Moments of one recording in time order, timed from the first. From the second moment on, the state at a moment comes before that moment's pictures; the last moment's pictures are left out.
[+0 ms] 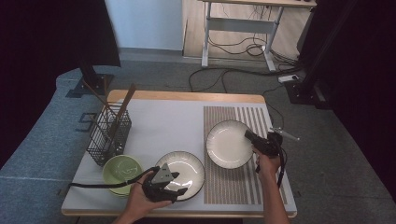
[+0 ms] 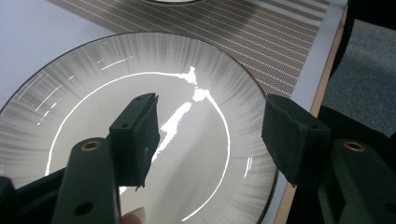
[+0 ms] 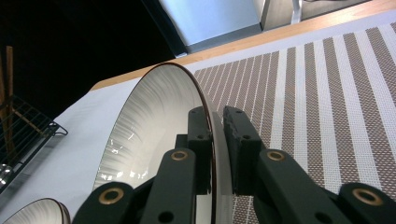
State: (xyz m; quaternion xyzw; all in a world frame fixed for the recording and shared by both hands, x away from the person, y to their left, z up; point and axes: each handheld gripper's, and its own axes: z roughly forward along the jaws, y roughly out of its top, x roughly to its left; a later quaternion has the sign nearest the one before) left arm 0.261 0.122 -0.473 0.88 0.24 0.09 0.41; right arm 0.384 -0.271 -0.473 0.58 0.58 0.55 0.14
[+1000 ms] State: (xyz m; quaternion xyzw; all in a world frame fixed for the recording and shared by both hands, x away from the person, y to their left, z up) left arm 0.258 0.121 -0.477 0.88 0.24 0.10 0.40; right arm 0.403 -0.286 -0.493 0.61 0.57 0.53 0.15
